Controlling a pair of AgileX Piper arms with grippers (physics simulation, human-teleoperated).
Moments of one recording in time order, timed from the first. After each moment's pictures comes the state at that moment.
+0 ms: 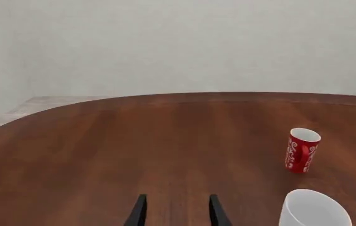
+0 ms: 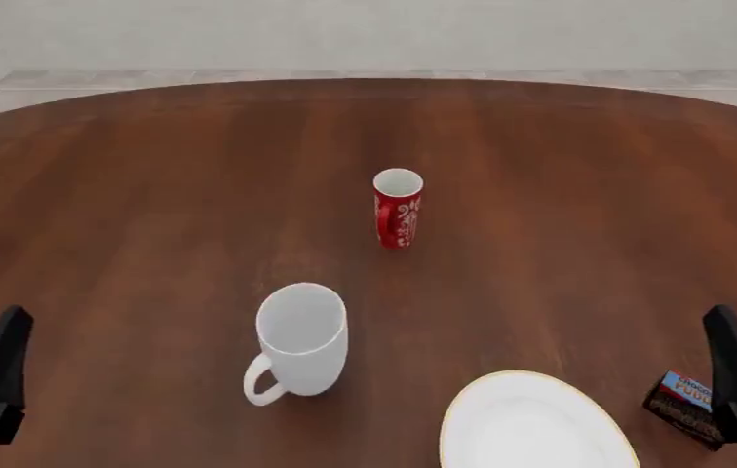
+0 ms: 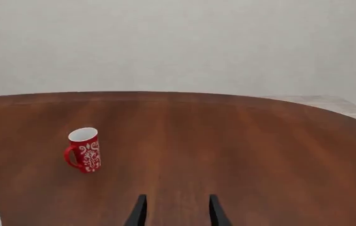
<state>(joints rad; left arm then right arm) 0.00 0.00 0.00 0.00 0.00 0.00 0.02 0.00 -0.01 0.00</state>
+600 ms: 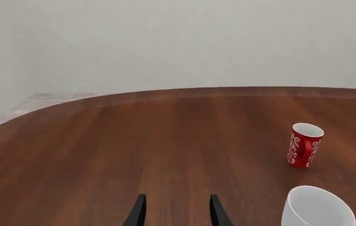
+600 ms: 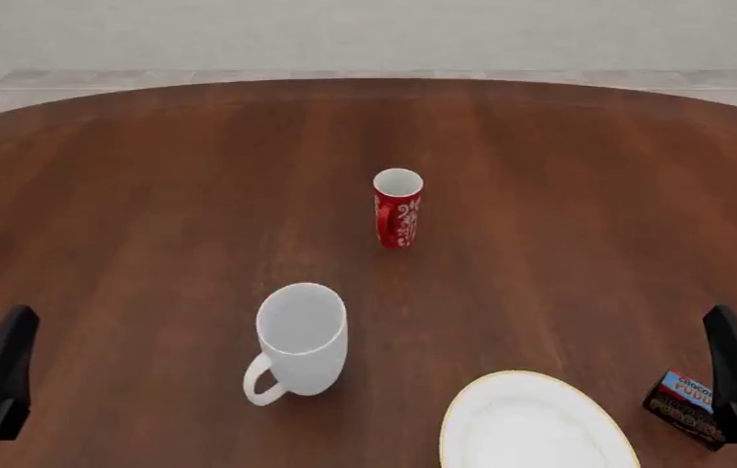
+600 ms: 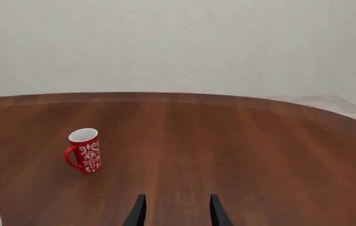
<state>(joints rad) 0.00 0.05 0.00 -0.02 0.01 0.00 0.01 0.00 0.00 0.00</state>
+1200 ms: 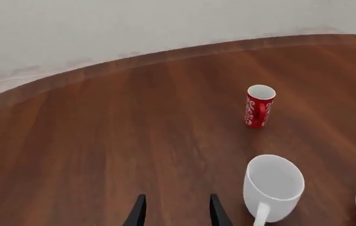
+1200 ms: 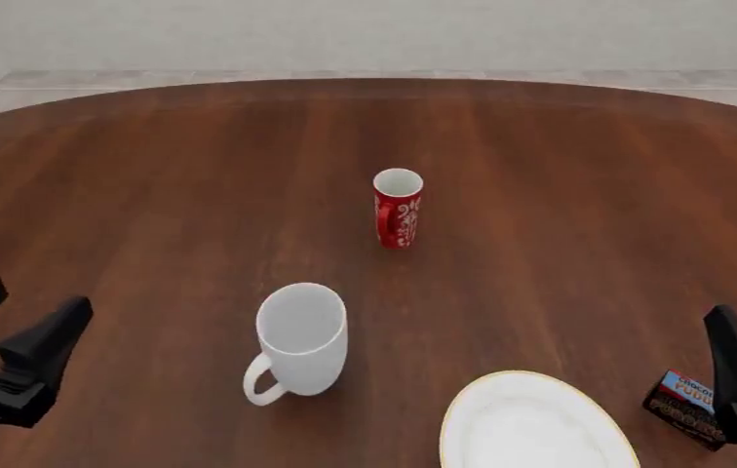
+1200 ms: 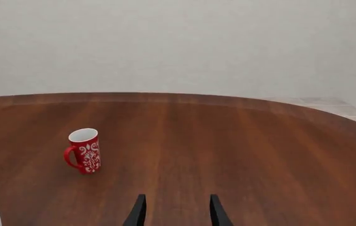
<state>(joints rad) -0.21 0.27 -0.20 0.17 0.06 0.00 0.00 -0.01 0.00 -0.01</state>
